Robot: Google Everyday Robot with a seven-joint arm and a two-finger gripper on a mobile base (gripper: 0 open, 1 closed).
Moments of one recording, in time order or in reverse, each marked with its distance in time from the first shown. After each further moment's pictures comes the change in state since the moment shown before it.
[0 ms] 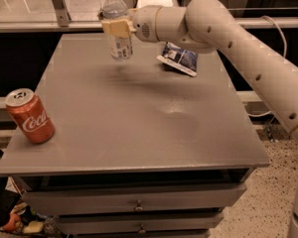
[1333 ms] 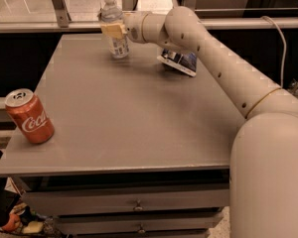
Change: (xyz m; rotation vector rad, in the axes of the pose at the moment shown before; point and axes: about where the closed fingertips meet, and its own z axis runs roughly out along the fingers) arm 0.036 -0.075 0.065 0.115 0.006 -0.038
